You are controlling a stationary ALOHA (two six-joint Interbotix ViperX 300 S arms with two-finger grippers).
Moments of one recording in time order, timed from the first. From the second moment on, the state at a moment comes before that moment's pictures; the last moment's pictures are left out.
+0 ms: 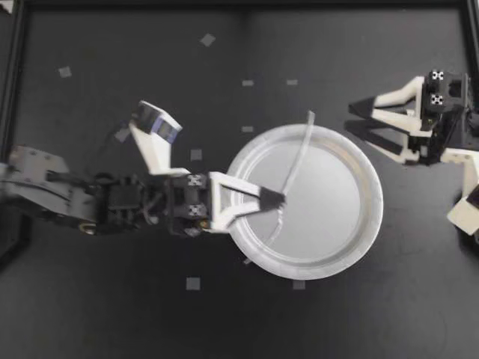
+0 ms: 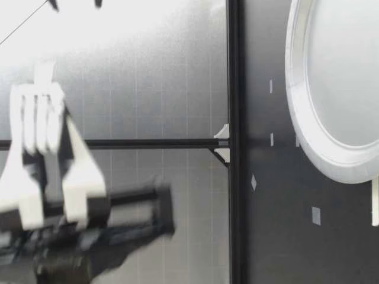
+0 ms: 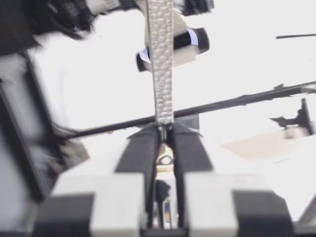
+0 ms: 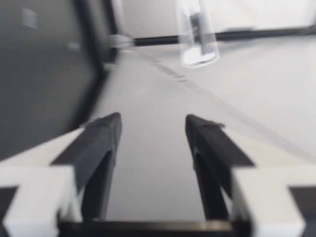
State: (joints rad) left arm -0.13 0.05 0.69 -0.16 -0.91 -1.36; right arm -0.29 -0.67 1.10 -0.32 -0.35 -1.23
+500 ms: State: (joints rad) left arm -0.13 0.13 0.64 -0.15 -0.99 -1.44; right arm -0.24 -0.61 1.10 -0.31 -0.49 -1.35
